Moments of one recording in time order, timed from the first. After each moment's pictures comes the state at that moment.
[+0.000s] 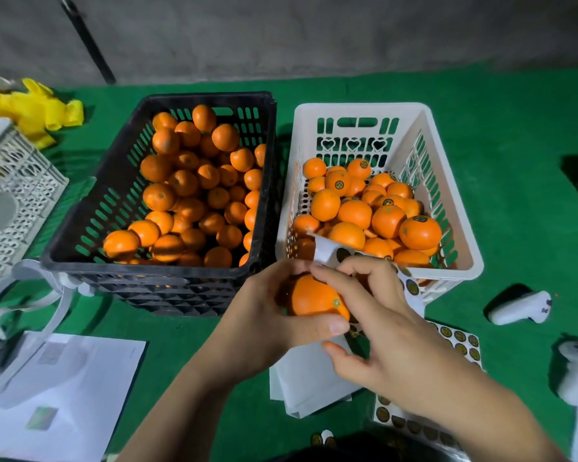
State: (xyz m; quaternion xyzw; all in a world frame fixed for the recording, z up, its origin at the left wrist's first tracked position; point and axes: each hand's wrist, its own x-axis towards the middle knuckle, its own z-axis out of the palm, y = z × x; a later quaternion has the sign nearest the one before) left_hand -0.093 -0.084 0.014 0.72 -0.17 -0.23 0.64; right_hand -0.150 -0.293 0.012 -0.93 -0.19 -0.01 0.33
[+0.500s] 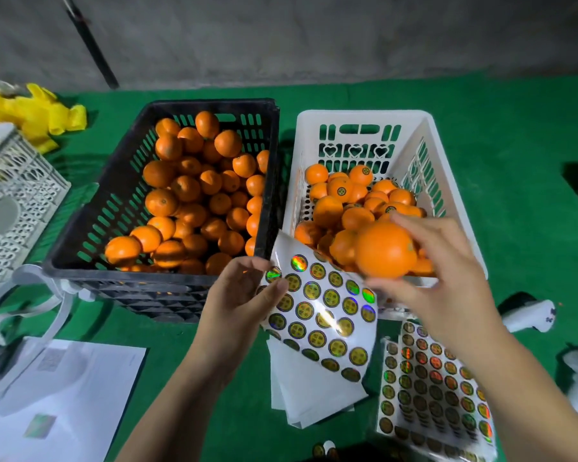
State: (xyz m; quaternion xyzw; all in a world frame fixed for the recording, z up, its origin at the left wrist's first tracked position) left_hand -0.079 -0.067 -0.020 0.61 0.01 -0.13 0.78; right_hand -0.102 -0.345 -0.004 -0.90 -0.10 -0.22 0.36
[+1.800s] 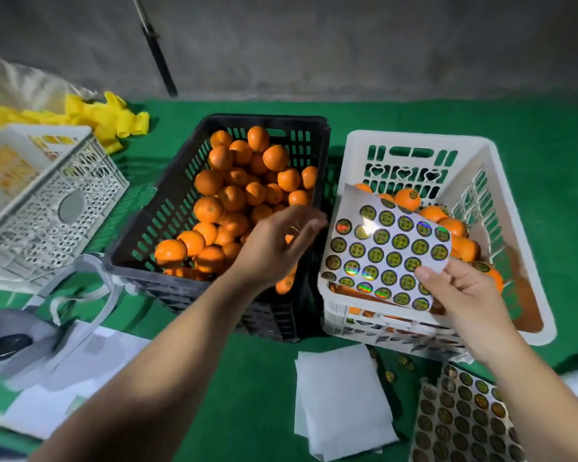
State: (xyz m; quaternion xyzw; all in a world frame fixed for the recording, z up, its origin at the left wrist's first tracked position) left_hand 0.045 -0.054 -0.011 0.85 -0.23 0.06 0.47; right_hand -0.040 -0.356 -0.059 -0.70 0.02 -0.04 0.72
